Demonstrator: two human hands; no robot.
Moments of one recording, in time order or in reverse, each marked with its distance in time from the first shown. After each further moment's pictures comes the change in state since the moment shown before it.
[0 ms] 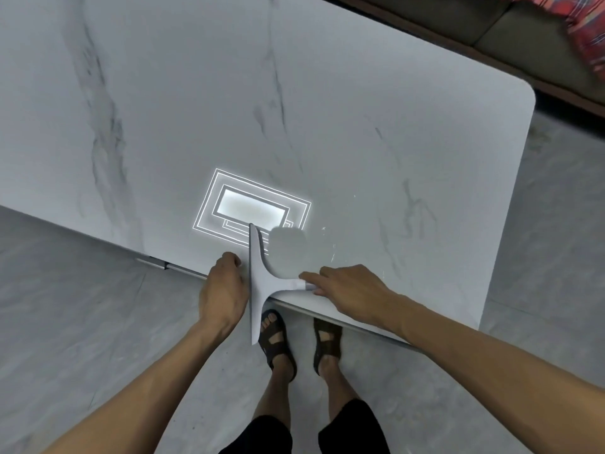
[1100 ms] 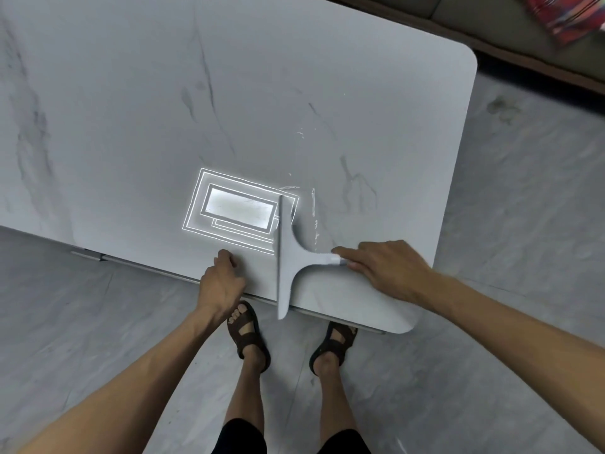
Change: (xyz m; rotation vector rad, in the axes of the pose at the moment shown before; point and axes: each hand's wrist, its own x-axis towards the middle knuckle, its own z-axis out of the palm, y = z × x) left_hand -0.038 0.089 0.084 -0.004 -0.151 -0.068; right_hand -0.147 0.124 0.008 0.127 0.083 0.180
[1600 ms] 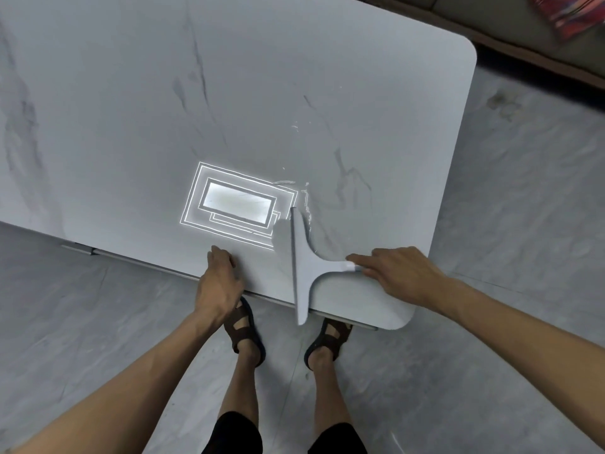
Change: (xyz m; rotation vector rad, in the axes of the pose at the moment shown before) left_hand -0.012 0.010 0.012 -0.018 0.059 0.042; right_hand -0.024 0.029 0.018 -0.061 -0.075 0.029
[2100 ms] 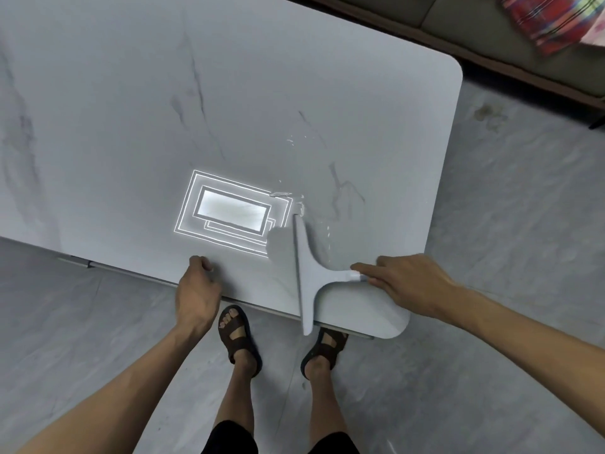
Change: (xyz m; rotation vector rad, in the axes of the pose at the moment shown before) left_hand 0.009 -0.018 -0.016 -0.098 0.166 -0.102; right_hand -0.019 0.004 -0.027 -0.129 0.047 -0.045
